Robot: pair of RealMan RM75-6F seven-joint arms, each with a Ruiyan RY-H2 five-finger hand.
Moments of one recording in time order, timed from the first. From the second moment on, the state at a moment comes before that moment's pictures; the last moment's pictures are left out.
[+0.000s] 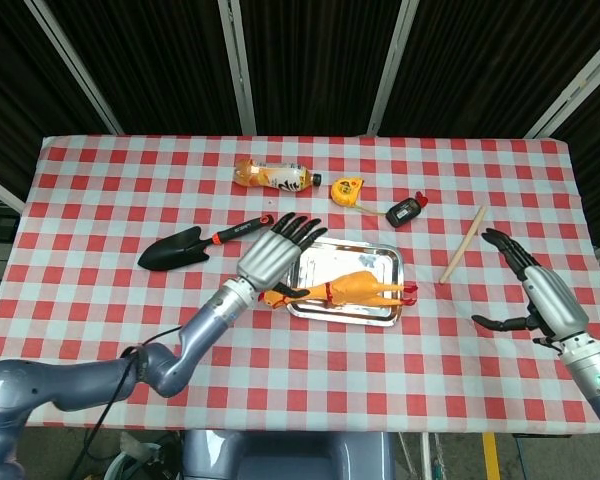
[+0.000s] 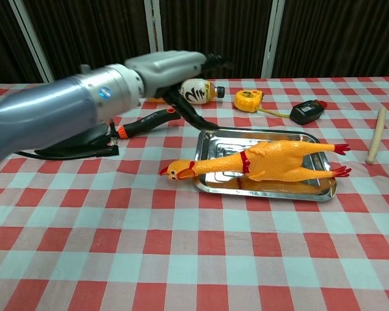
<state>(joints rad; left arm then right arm) -1.03 -1.69 -0.24 -1.35 1.16 0.93 0.32 0.40 -0.86 0.08 -1.68 -1.54 1.19 0.69</state>
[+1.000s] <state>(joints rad) -0.26 -1.09 0.08 -1.73 1.41 1.56 0.14 0.17 -1.08 0.04 -1.66 -1.40 1.48 -0.11</state>
